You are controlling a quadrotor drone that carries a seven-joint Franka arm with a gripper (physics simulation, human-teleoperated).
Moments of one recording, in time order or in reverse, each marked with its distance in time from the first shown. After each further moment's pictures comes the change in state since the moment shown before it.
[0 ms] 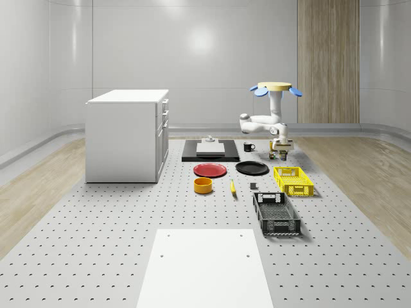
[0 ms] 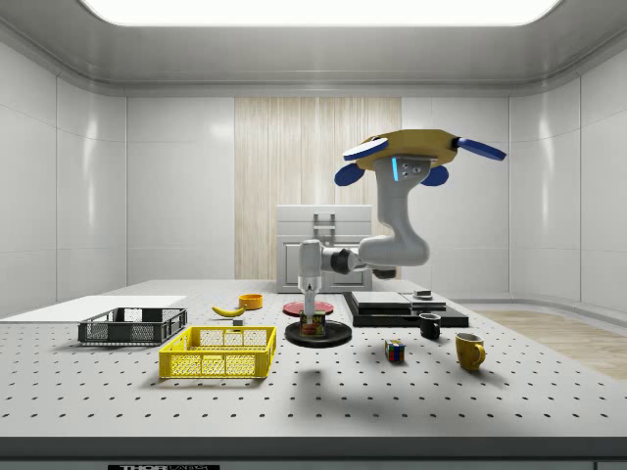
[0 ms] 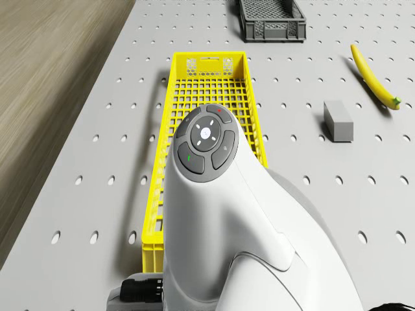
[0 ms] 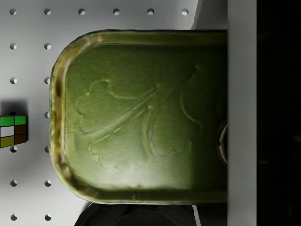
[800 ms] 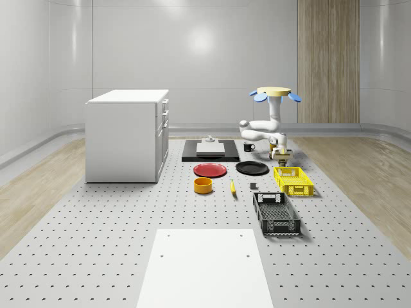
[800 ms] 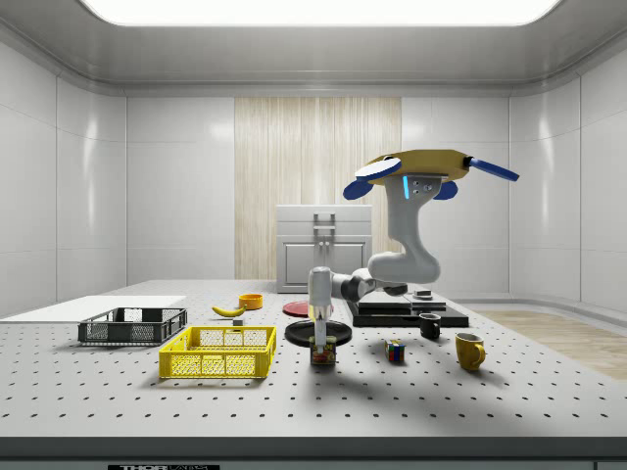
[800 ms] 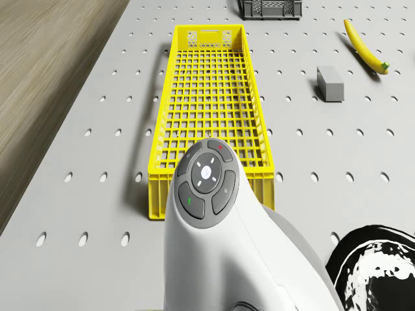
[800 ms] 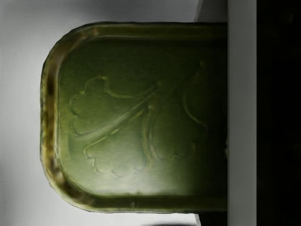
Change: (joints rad) arm 0.006 0.015 -0.143 0.021 -0.139 0.029 -0.019
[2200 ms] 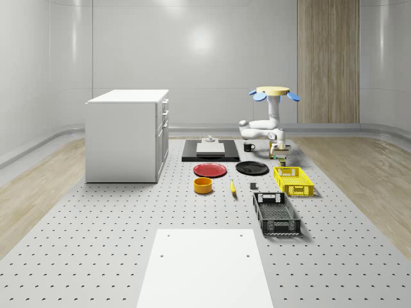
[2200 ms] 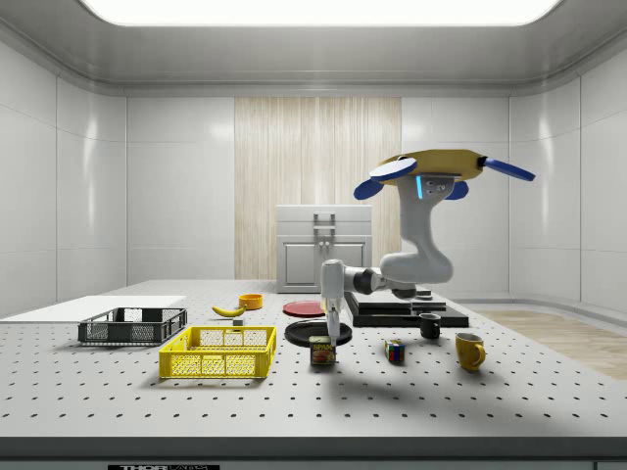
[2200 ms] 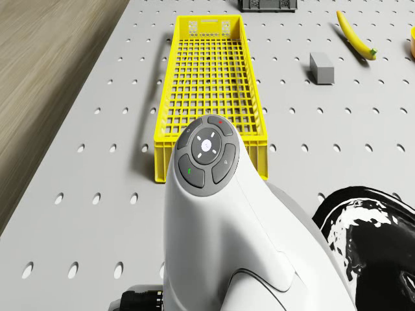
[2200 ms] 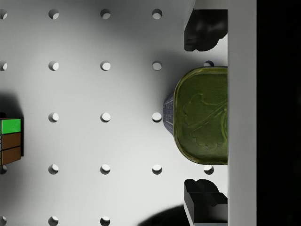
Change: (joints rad) arm 0.015 0.066 0.074 -0.018 0.057 -0.087 -0.002
